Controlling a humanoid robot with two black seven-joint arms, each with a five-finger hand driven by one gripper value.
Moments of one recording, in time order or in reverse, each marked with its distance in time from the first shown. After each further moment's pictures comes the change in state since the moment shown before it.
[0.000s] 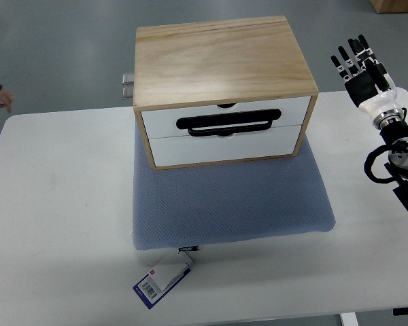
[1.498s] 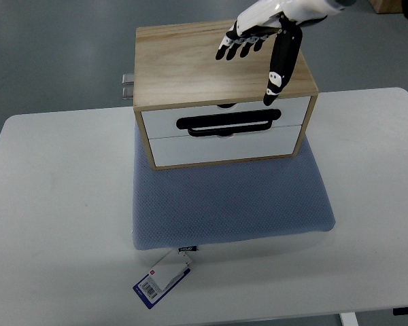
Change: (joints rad) left arm -0.015 0.000 0.002 -0.013 0.013 -0.014 0.000; right arm 1.171 -0.364 -1.159 1.015 -0.581 0.106 -0.793
